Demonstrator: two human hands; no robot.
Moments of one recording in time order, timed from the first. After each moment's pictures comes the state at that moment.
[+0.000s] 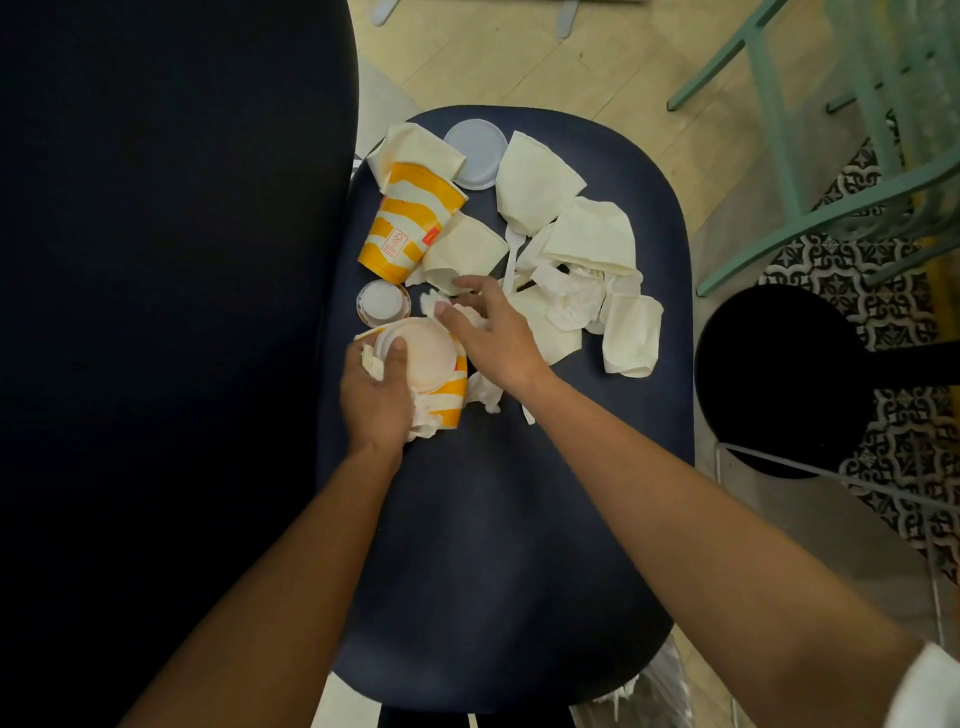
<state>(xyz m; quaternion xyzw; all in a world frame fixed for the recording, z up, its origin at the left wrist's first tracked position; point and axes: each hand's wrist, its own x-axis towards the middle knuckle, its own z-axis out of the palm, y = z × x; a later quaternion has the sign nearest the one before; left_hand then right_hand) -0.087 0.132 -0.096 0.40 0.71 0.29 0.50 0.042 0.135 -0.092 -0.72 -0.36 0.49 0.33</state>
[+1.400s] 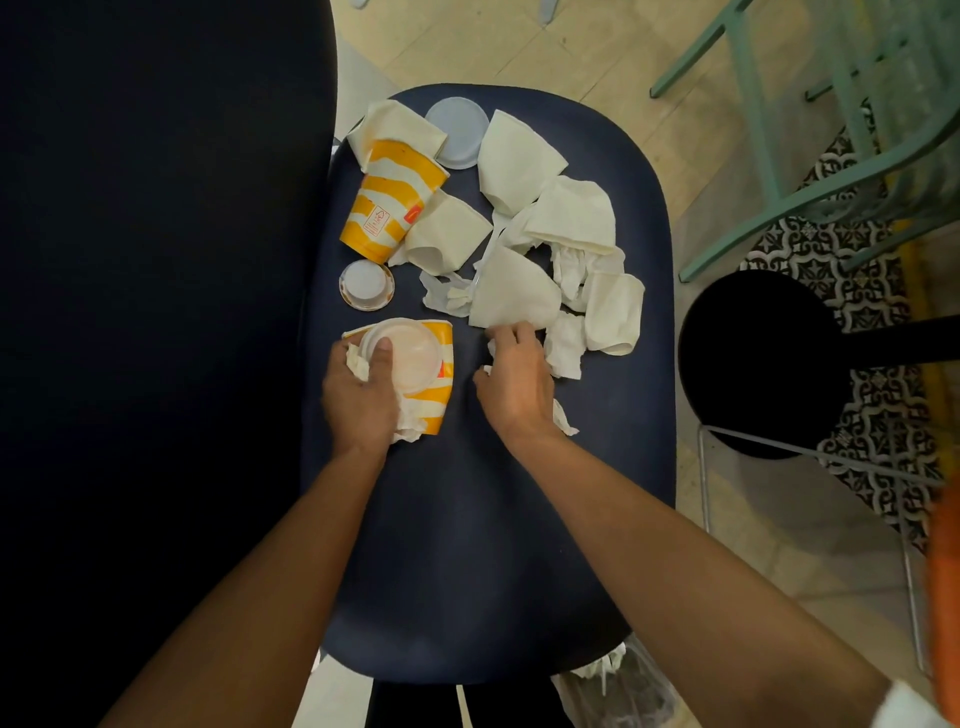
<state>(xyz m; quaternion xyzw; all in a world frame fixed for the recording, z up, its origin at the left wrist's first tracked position) -0.096 0.111 -0.099 0.43 0.71 0.28 0.47 0.035 0.074 -0.107 -0.86 -0.43 0.26 0.09</state>
